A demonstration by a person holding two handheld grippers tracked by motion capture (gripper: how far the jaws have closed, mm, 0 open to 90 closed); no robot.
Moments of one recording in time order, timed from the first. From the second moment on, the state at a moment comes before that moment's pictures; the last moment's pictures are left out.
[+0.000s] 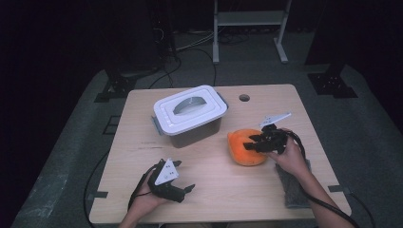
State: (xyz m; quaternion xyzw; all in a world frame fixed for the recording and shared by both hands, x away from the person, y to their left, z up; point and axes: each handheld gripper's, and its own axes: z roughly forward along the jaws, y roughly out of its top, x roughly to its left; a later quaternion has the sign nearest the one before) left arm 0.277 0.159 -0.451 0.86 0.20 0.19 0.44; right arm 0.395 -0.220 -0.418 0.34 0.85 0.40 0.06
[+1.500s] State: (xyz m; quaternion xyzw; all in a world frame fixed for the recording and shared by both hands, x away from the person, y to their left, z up) left arm 0.275 0.165 -0.443 0.83 0.20 0.17 0.48; right arm 0.320 -0.141 -0.382 0.30 0.87 0.38 0.00
